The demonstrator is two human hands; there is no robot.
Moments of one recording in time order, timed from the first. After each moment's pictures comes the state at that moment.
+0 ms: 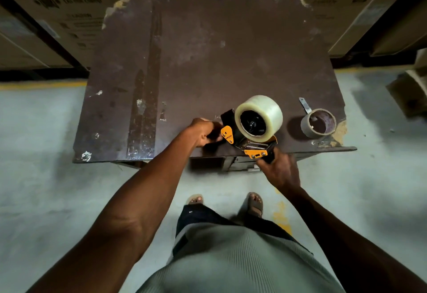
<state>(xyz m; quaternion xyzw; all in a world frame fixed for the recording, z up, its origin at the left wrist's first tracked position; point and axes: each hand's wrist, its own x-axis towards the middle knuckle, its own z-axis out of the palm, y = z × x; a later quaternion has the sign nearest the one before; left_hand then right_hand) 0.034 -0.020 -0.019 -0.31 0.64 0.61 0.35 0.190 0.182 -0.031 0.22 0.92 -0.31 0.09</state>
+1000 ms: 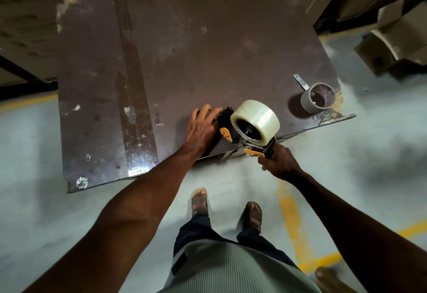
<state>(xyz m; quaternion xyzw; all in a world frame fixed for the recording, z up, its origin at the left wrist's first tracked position) 0.034 -0.067 -0.090 0.40 0.91 0.10 -0.07 0.196 0.143 -0.038 0.25 0.86 -0.40 0.18</state>
